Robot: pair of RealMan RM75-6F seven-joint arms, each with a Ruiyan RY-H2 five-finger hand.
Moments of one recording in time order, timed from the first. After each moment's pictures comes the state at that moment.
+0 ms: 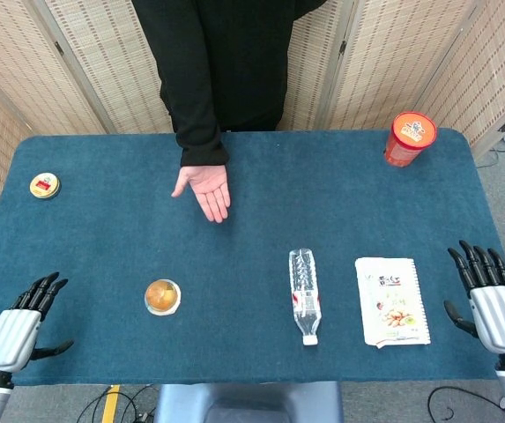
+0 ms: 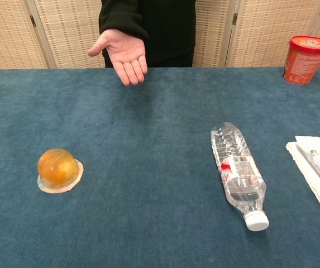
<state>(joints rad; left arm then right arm) -0.11 -1.13 0.02 -1.69 1.58 1.41 0.08 0.07 -1.07 0.04 -1.68 -1.57 1.54 -0.14</state>
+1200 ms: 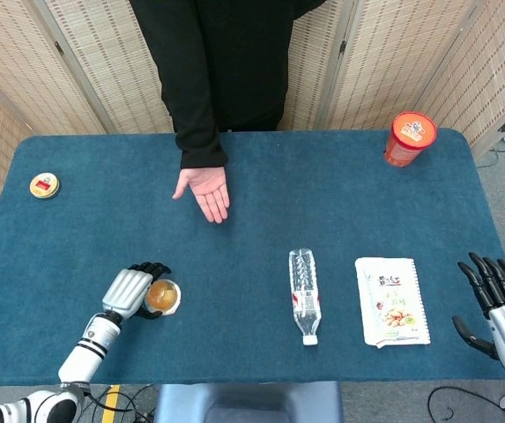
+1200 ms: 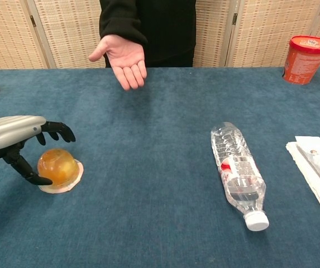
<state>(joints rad) -0.50 -1.48 -0.13 -1.59 1.21 0.97 0.39 0.01 -1.01 -0.01 -1.62 -1.72 1.66 0.05</state>
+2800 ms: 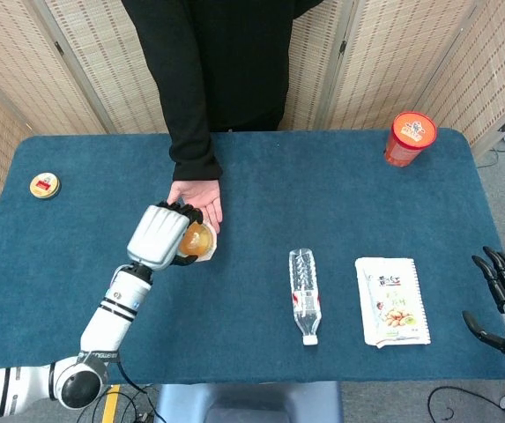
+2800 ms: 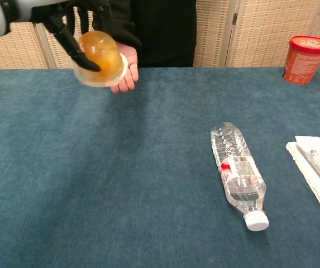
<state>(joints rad) -0.82 -1.35 -0.42 -1.97 0.87 1.11 0.89 0.01 -0.98 0.02 -1.62 -1.67 1.64 0.13</state>
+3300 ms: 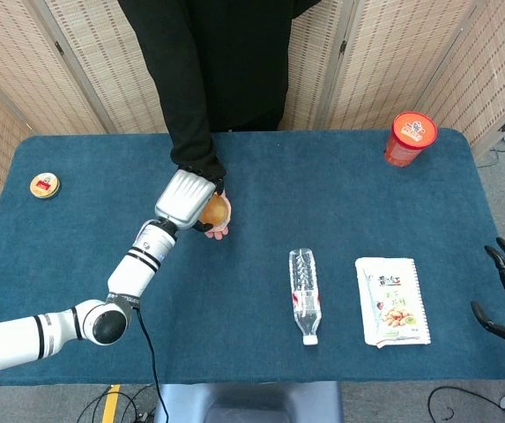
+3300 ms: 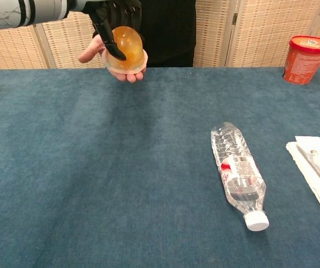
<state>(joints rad) -1.06 -1.37 -0.41 -1.61 0.77 0.86 0.78 0.02 -0.97 0.05 -1.63 -1.58 1.60 0.13</state>
